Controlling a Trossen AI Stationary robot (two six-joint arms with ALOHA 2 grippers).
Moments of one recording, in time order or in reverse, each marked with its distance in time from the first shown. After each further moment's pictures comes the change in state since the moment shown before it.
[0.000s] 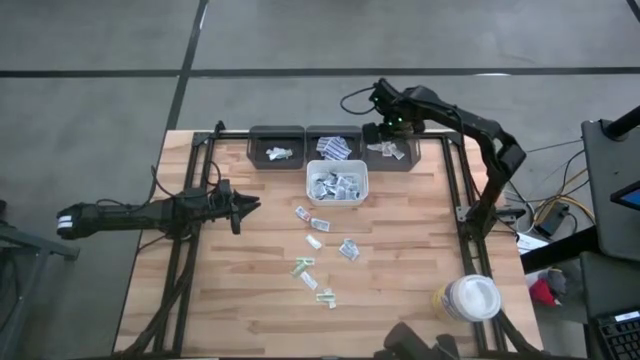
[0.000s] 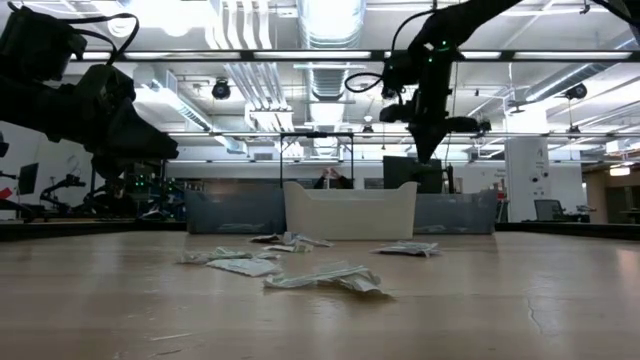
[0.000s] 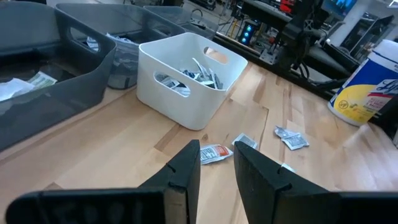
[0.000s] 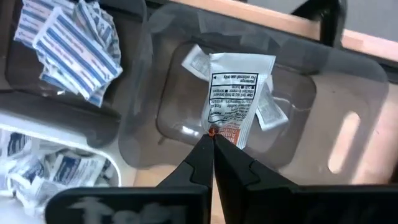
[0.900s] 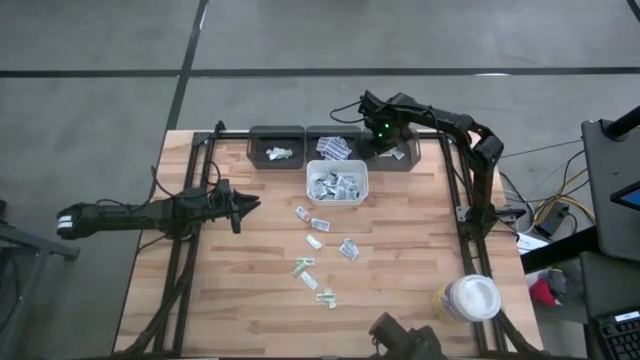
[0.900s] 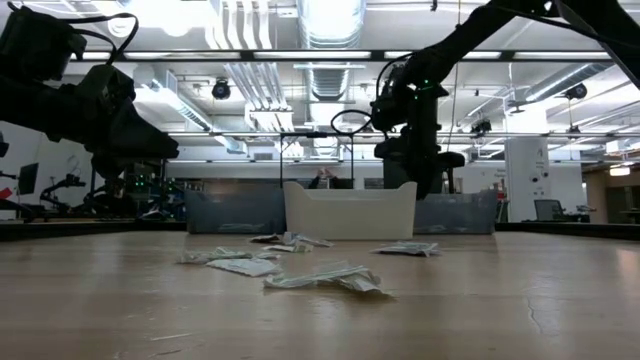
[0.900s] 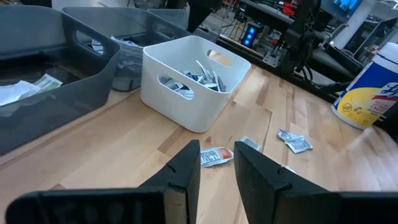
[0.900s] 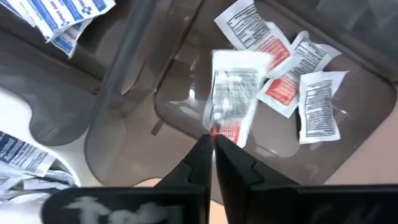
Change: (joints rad) left arm 0.000 0.000 0.000 0.004 -0.016 0.000; right arm -0.008 0.201 0.000 0.022 -0.125 -0.233
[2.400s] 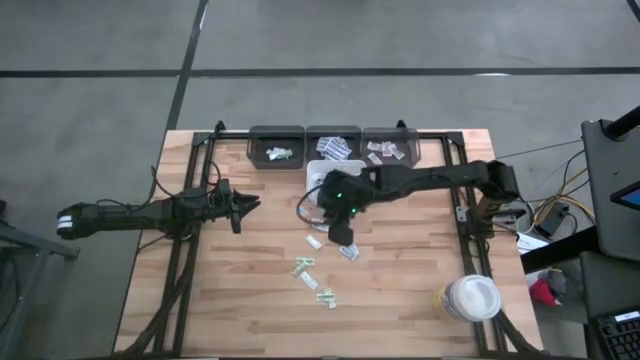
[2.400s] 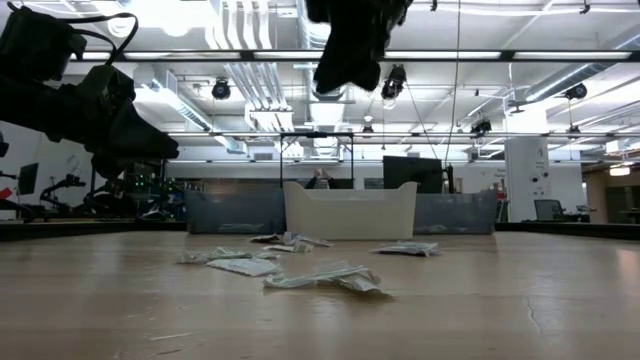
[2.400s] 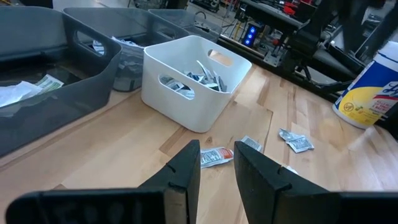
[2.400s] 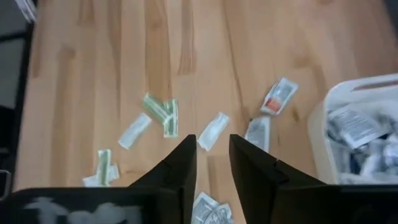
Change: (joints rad) left arm 0.000 0.000 0.000 -0.001 -0.003 0.005; right arm 0.740 -0.200 0.002 0.367 -0.077 -0.161
